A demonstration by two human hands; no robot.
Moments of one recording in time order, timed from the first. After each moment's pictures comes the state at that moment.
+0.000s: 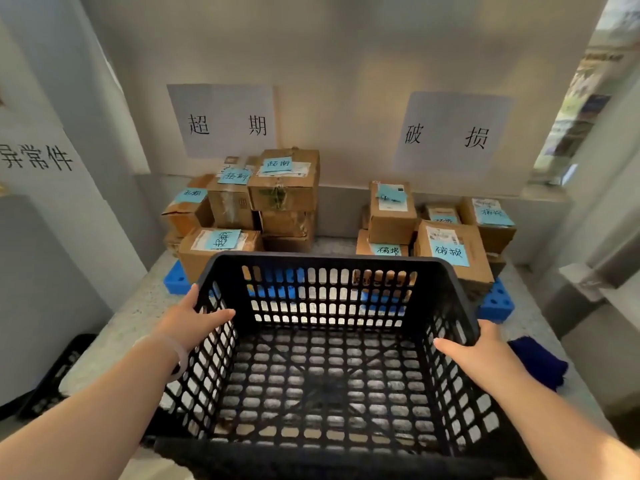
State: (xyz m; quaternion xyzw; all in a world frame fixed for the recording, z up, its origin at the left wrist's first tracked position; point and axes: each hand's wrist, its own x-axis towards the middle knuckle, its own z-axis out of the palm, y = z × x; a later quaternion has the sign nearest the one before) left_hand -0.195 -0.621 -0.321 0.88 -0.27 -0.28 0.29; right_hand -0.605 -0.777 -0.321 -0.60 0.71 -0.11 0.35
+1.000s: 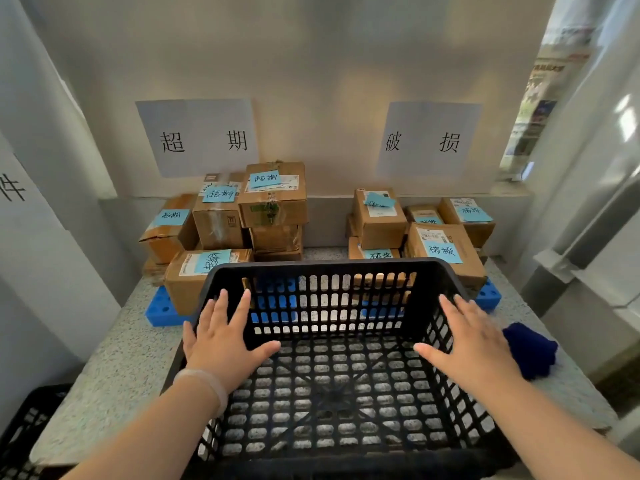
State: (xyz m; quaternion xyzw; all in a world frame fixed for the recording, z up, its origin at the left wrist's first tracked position) left_hand -0.201 -0.644 -0.325 0.85 -0.52 -0.10 0.06; right_hand -0.542 -0.741 -0.310 -0.75 0.65 -0.02 0.09
